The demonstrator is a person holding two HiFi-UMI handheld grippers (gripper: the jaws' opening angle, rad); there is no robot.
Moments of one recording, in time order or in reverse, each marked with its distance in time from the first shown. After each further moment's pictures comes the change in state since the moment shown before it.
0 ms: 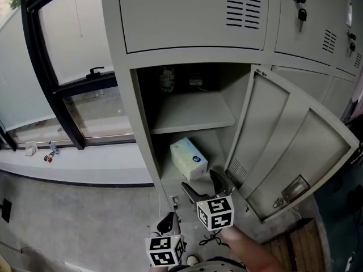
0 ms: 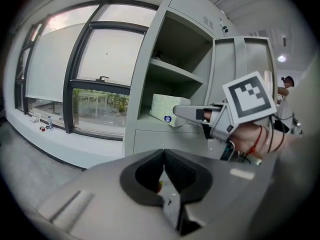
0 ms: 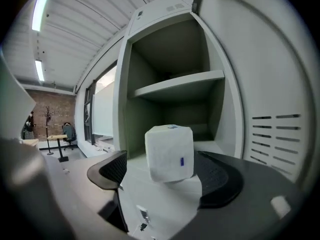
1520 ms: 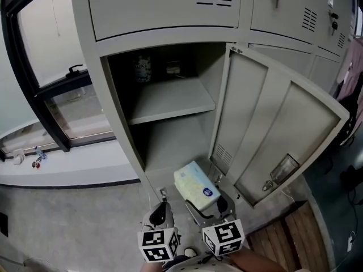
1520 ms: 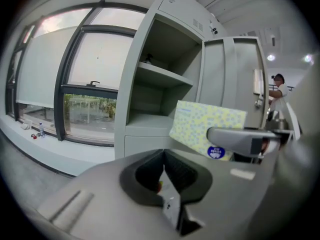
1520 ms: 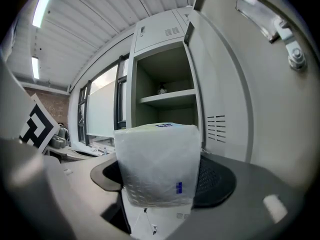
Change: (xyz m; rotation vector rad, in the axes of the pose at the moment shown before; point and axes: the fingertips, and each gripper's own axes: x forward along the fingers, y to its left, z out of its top) left arm 0.006 -0.017 0.011 0.066 -0.047 -0.068; right arm -0.107 0.010 -0.027 0.028 -0.016 -0.085
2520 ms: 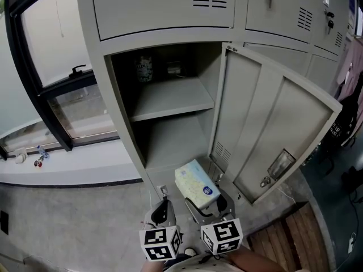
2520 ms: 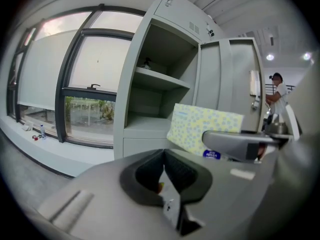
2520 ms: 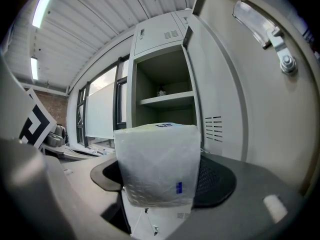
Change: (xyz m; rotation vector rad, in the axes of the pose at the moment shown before) left arm -0.010 -0.012 0.004 0.009 -0.027 0.011; right arm -0.009 0.001 -0.001 0.012 -0.015 -0.017
